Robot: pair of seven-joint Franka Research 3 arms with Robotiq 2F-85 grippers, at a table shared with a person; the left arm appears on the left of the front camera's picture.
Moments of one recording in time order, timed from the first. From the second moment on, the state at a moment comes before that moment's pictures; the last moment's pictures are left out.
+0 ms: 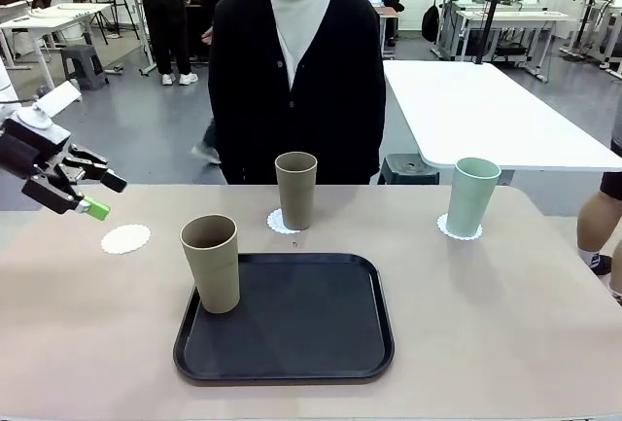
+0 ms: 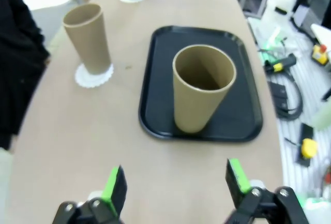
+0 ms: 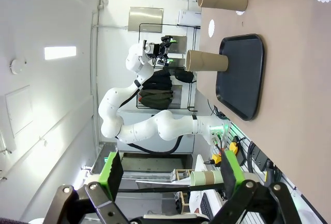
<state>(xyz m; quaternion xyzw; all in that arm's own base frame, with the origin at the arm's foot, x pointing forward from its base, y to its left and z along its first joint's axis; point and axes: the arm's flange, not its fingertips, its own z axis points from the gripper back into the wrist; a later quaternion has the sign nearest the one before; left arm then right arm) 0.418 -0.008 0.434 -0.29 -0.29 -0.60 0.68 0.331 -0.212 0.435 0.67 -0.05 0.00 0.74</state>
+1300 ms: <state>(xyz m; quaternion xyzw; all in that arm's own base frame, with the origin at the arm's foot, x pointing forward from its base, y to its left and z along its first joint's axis) 0.435 -0.022 0.377 -0.39 -0.29 -0.63 0.61 0.331 -0.212 0.435 0.67 -0.05 0.00 0.74</state>
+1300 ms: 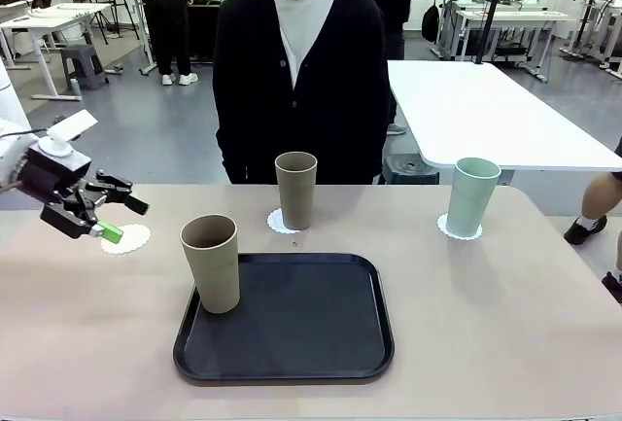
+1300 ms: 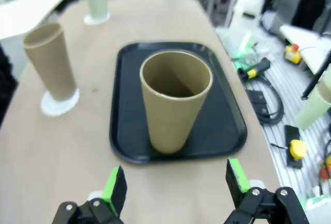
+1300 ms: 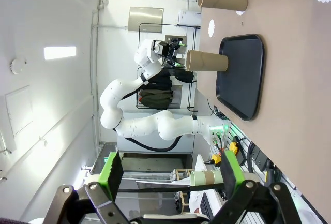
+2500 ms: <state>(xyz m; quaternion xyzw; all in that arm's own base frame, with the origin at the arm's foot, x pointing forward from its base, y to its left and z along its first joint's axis) 0.419 -0.062 0.287 -0.43 -0.39 -0.61 0.54 0.331 -0.212 0.435 0.67 -0.05 0.00 0.74</state>
